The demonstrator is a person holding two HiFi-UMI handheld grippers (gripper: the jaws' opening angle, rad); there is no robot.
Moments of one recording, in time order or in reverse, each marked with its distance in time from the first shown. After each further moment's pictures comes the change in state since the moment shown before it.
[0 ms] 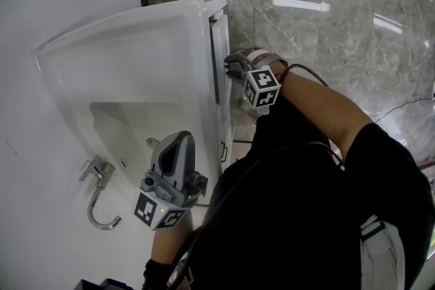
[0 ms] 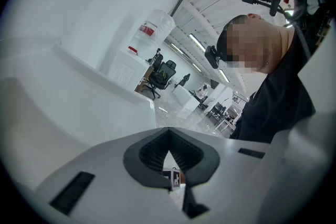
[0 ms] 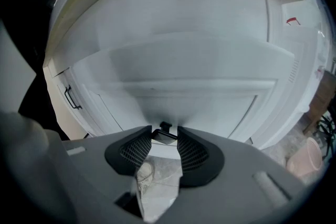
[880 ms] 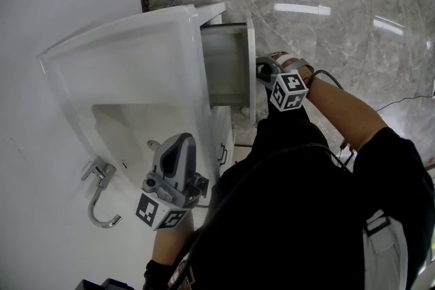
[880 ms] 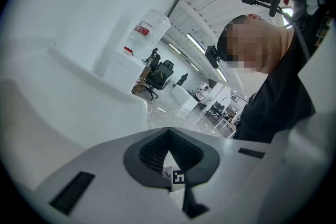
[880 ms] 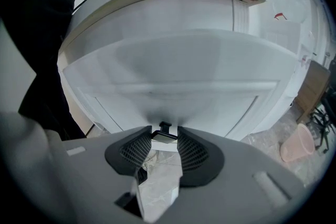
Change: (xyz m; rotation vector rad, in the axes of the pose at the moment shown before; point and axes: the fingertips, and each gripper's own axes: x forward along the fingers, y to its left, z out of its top) left arm 0.003 -0.025 0.001 0.021 -0.003 -0.015; right arm -0.071 0.016 -0.072 0.035 0.072 -0.015
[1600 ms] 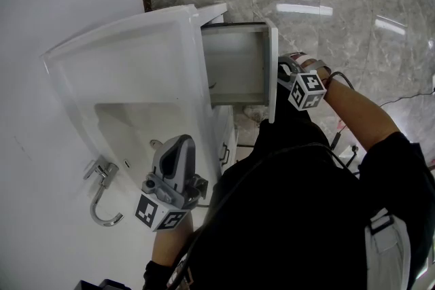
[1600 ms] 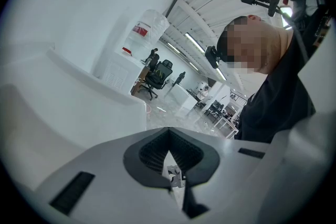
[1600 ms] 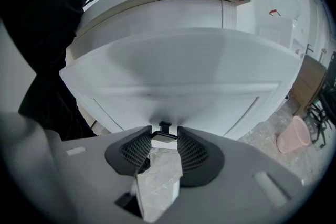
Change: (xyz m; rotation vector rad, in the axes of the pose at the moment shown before) left arm -0.006 -0.003 0.004 0.011 0.008 -0.004; right arm -0.035 0.006 -0.044 0.025 0.050 -0.001
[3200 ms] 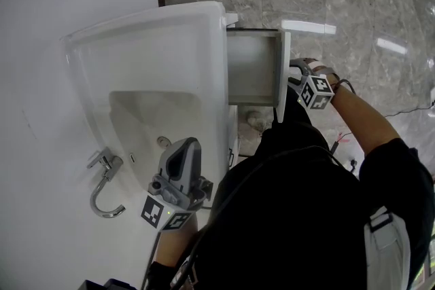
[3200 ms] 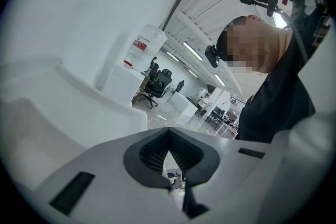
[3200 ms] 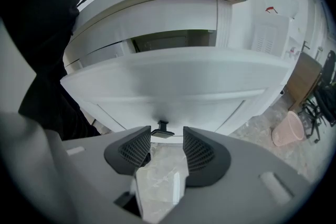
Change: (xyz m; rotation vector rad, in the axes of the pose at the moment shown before) left arm -0.050 -0.008 0.022 0.014 -0.092 0.009; right arm -0.016 0.000 0.001 0.041 0.066 -0.022
